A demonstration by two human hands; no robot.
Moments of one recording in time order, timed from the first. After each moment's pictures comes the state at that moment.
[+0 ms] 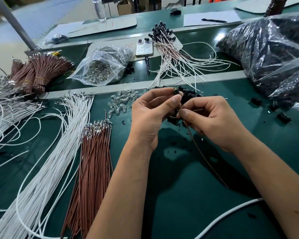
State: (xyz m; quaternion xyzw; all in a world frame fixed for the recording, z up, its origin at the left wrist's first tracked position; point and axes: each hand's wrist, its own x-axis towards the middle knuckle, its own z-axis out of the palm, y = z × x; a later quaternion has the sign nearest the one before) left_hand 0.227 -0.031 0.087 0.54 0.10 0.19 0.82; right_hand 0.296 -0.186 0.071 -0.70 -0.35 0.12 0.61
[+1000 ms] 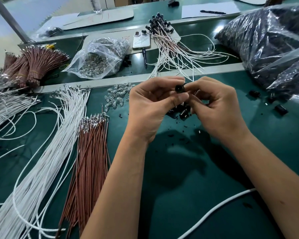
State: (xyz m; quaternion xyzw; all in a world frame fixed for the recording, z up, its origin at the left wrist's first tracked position) left_hand 0.226 -0.034 0.089 0.60 -0.03 0.24 0.76; right_hand 0.302 -0.182 0.067 -0.73 -0.38 -0.11 0.56
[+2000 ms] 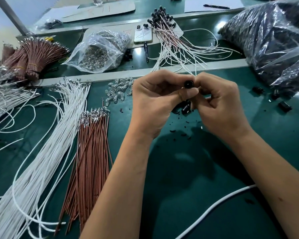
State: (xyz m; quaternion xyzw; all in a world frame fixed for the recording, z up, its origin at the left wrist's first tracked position) left_hand 0.224 -0.043 0.092 0.58 -0.06 0.25 0.77; right_hand 0.294 -0.183 0.072 -0.75 -0.41 -0.13 0.51
